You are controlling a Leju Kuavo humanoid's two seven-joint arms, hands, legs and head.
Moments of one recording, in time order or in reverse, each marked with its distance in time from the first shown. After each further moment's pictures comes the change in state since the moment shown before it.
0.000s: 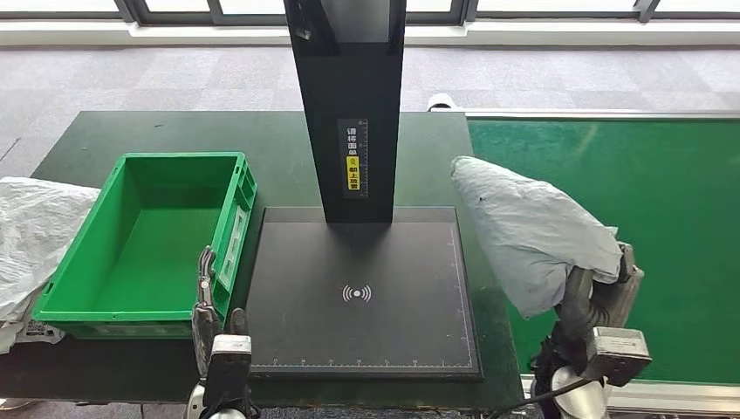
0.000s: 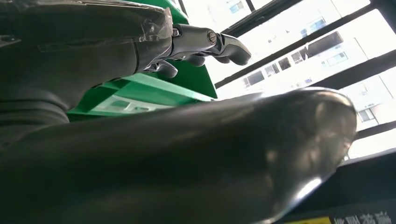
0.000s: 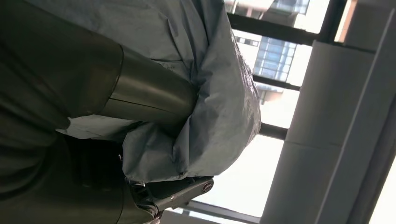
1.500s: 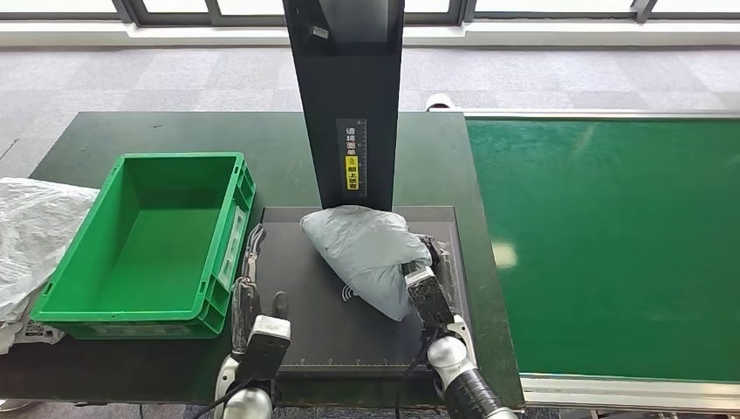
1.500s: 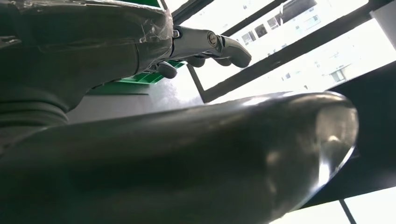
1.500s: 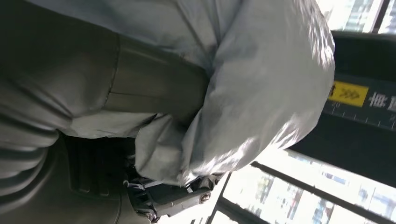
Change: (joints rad) left arm -0.114 0.016 -0.110 0.074 -0.023 -0.024 0.041; right arm -0.303 0.293 0.136 0.900 0.156 0.141 0.002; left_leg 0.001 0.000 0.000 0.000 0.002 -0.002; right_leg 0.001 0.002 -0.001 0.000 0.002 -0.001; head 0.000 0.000
